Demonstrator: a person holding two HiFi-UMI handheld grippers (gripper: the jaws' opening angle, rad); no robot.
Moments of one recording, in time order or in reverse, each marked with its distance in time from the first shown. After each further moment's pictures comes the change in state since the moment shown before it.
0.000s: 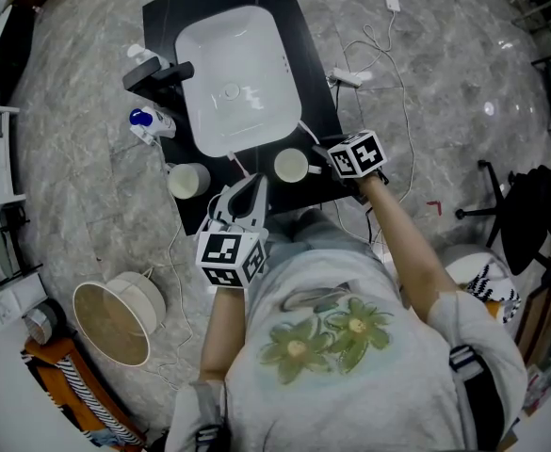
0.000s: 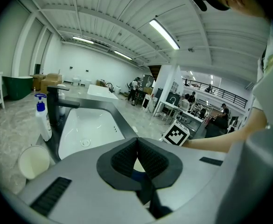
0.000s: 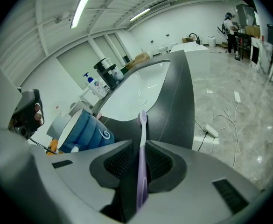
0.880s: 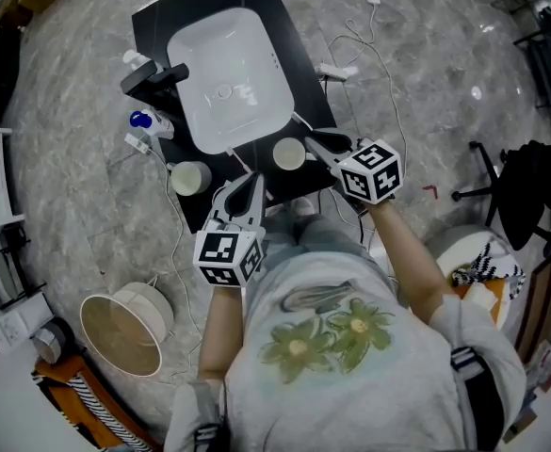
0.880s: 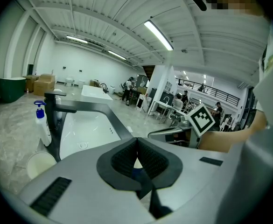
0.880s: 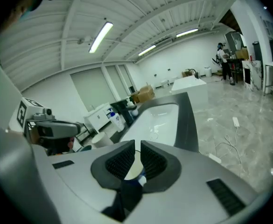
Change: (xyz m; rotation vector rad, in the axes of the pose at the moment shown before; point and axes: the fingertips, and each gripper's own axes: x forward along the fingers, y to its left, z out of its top) left arm -0.035 -0.006 0.010 0.036 0.007 -0.071; right arm -0.102 0.095 0.059 -0.068 -0.390 -0.006
